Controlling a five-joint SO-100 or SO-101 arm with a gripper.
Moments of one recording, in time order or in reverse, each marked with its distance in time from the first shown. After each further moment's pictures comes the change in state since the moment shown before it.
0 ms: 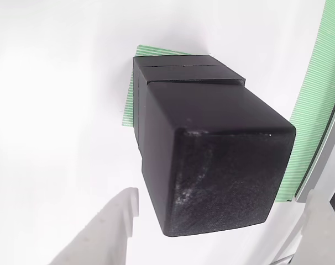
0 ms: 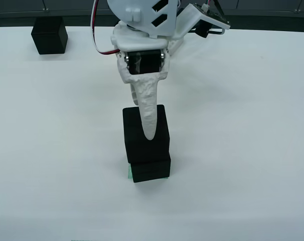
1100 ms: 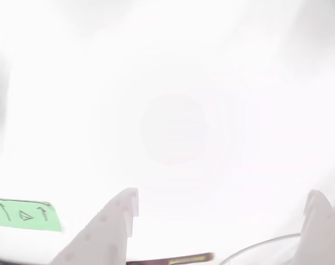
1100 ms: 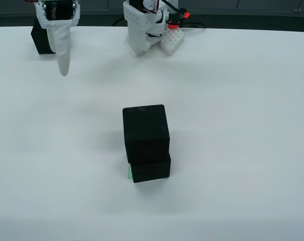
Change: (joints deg) arm 46.7 18.5 19.9 -3.7 -54.1
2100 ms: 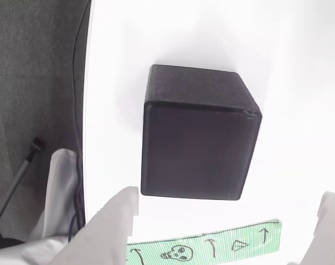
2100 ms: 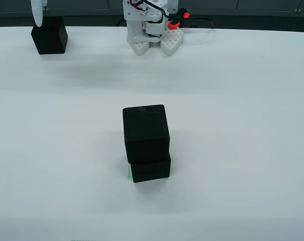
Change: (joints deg) arm 44.2 -14.6 -7.9 1.0 -31.7
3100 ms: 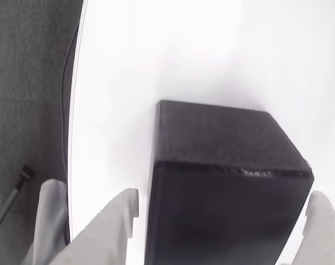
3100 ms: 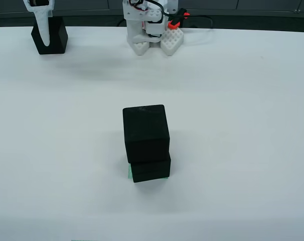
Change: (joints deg) arm 1.1 -11.8 5.6 -12.7 -2.2
